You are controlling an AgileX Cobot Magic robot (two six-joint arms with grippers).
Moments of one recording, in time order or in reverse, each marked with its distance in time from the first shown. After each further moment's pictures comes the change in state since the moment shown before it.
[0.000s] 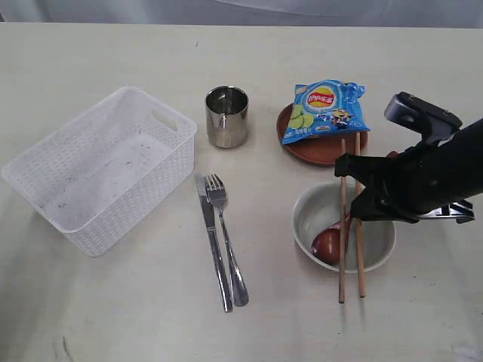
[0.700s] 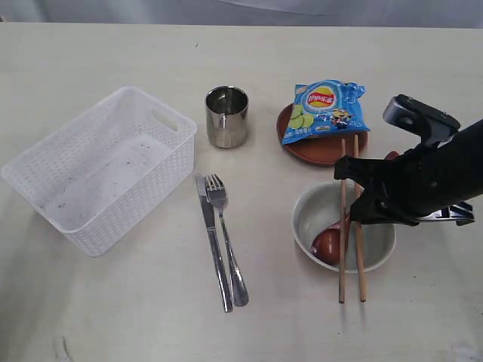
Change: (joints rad) left arm 0.000 0.000 0.000 0.000 0.000 0.000; right arm 0.000 0.002 0.000 0.004 0.018 -0.009
